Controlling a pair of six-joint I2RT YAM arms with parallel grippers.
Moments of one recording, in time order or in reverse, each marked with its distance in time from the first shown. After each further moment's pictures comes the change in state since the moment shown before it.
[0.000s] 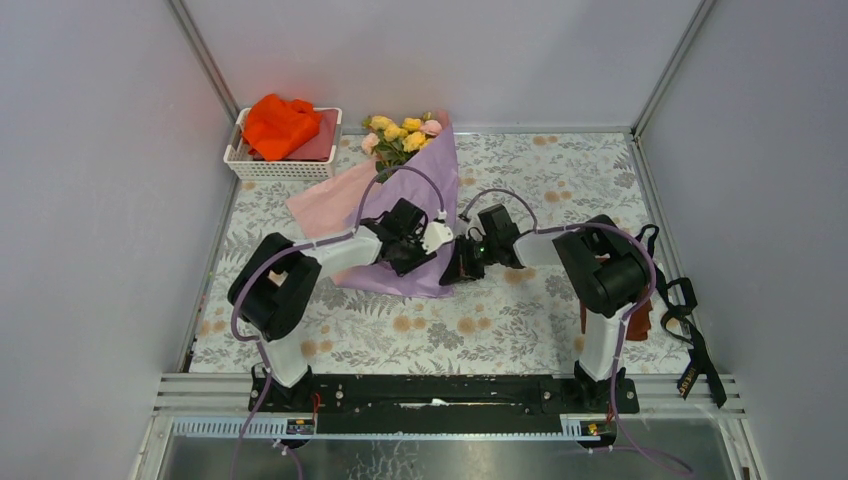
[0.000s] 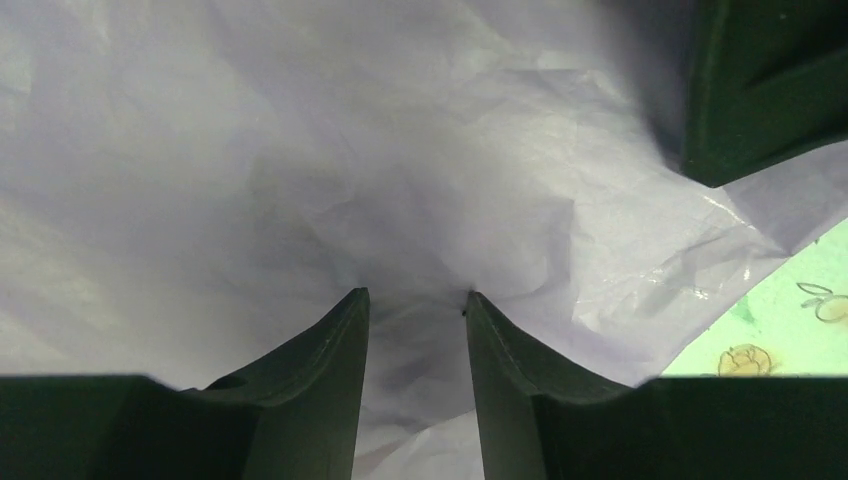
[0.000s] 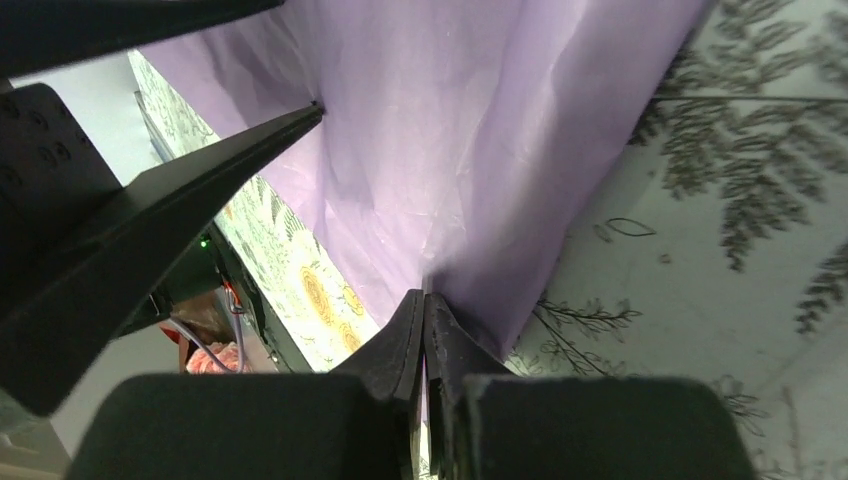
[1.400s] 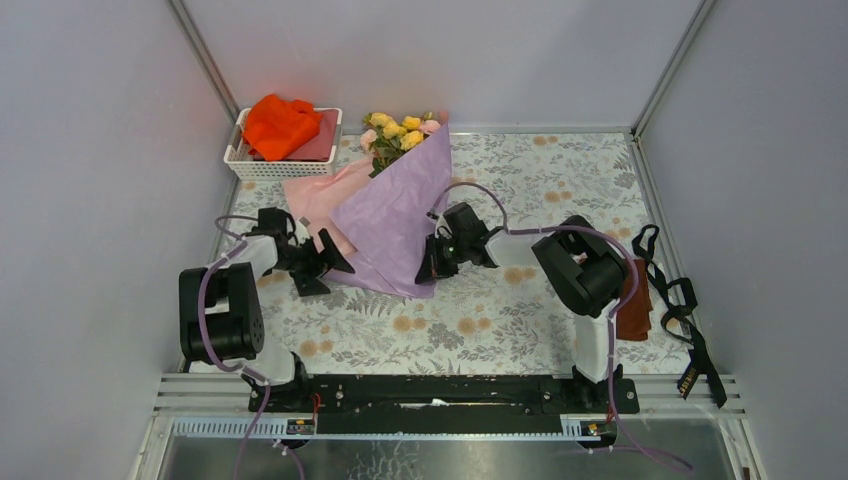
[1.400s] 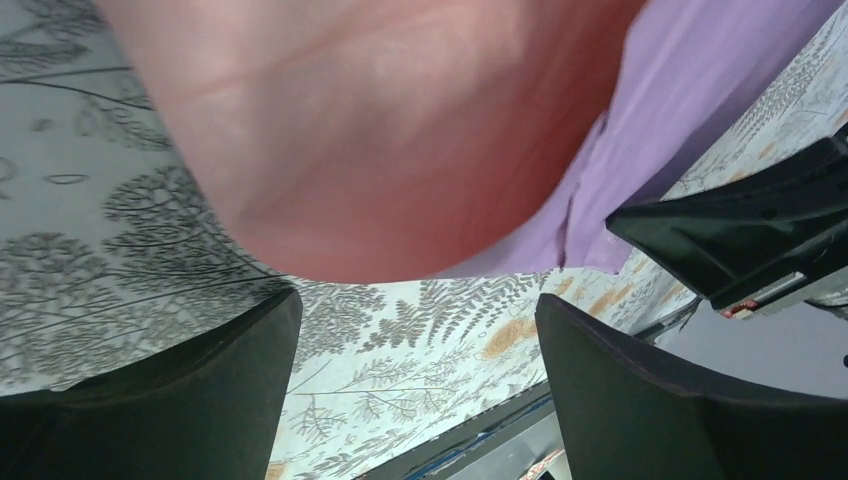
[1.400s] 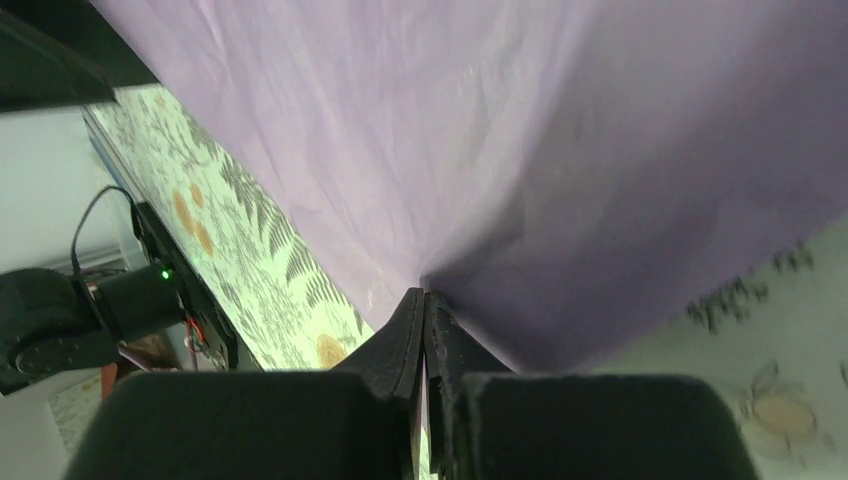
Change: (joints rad) left arm 0.806 -0.250 -0.280 -0.225 0.509 -0.872; right arm 0.163 0.055 0.142 -0.028 0.159 -0.013
